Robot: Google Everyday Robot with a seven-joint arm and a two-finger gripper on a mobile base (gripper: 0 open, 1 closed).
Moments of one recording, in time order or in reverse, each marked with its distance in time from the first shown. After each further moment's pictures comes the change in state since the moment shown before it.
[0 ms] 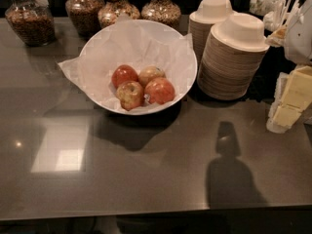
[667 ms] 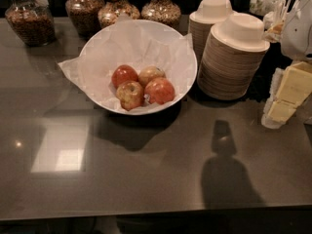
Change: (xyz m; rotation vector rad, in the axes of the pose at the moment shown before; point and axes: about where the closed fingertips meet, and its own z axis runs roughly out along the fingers) arm -0.011 -0.004 -0.002 0.013 -0.028 -0.007
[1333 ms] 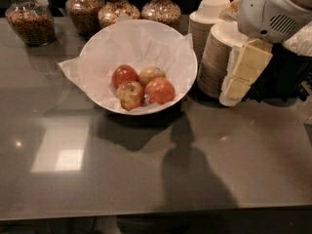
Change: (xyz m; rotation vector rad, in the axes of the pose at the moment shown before) arm -0.081 -0.017 -0.001 0.017 -0.155 -0.111
